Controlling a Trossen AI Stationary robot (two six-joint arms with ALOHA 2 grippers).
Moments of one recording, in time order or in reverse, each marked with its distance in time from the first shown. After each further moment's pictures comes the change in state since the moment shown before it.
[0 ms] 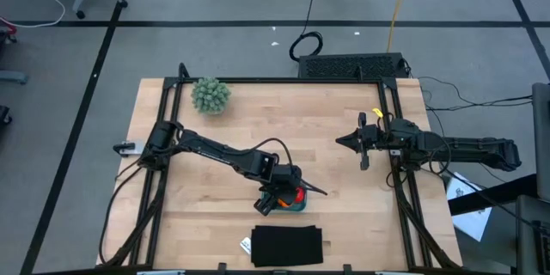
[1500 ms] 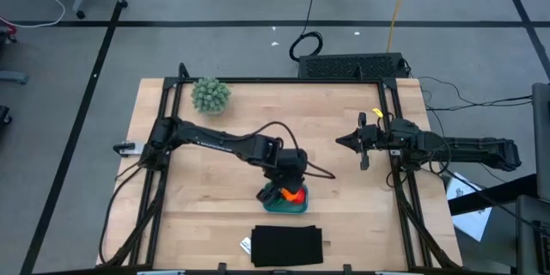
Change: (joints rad) left arm 0.069 0.001 0.200 -0.206 0.107 0.022; right arm 0.000 0.000 0.000 0.000 0.000 0.004
